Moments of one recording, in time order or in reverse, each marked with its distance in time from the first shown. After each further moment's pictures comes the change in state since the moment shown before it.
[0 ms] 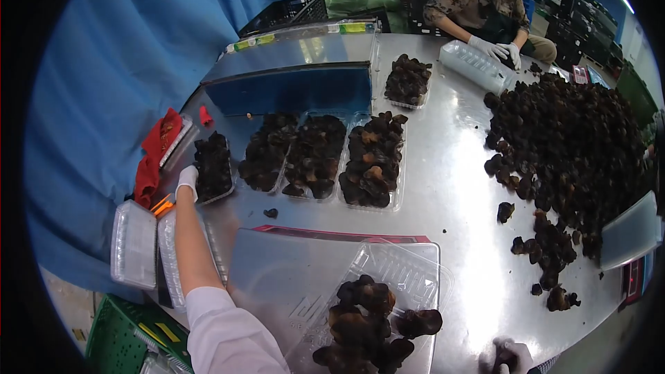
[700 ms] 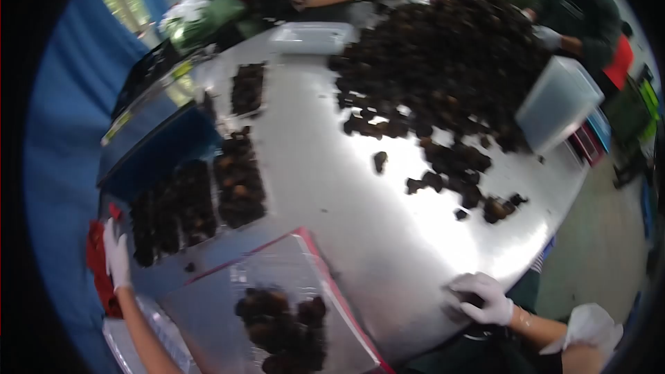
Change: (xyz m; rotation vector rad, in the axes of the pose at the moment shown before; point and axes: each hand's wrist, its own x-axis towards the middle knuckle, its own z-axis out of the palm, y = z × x) left_hand -0.140 0.102 -0.003 0.241 -0.113 1.061; right_hand 0.023 -0.023 -0.004 -0.248 -0.001 -0.198
